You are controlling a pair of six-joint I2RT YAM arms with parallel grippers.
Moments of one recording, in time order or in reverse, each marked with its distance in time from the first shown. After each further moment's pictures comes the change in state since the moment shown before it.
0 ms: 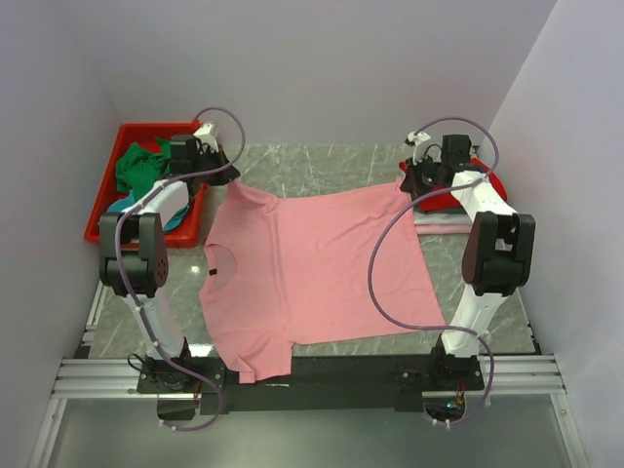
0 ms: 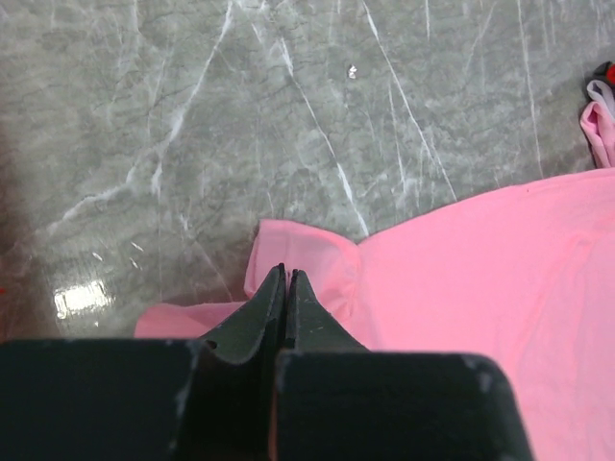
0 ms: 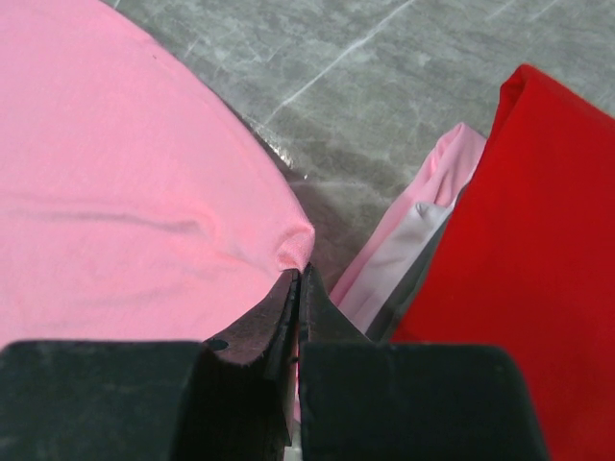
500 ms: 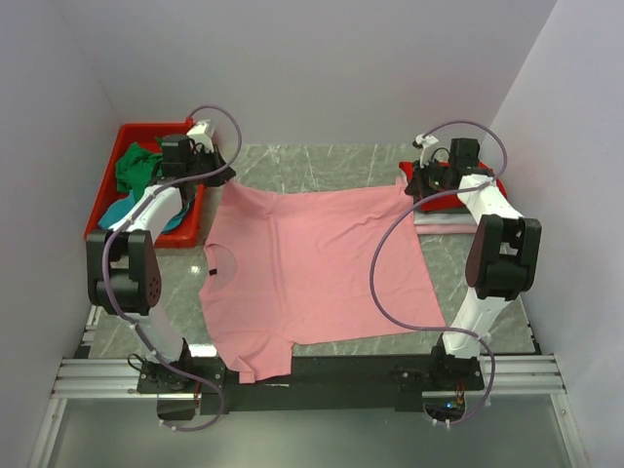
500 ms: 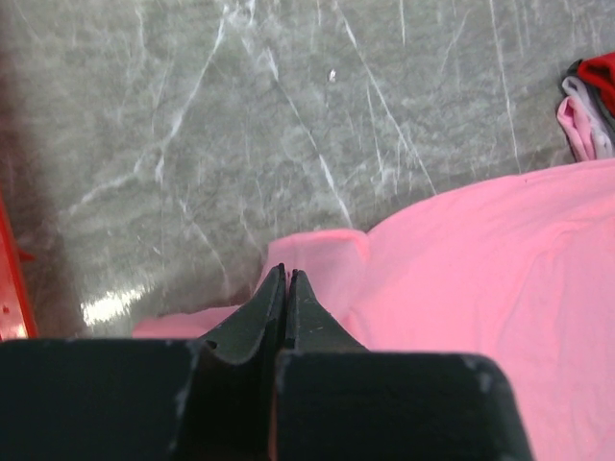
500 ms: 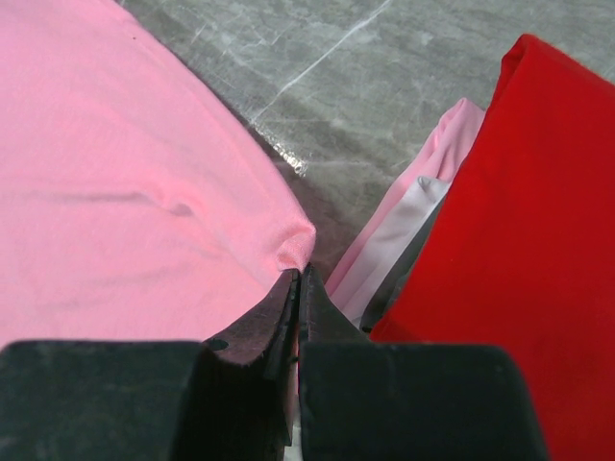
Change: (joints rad) left arm 0.000 -0.161 -0.073 -0.045 -0.016 0.032; right arm -0.048 -0.038 -0.048 -0.006 -0.056 -0.011
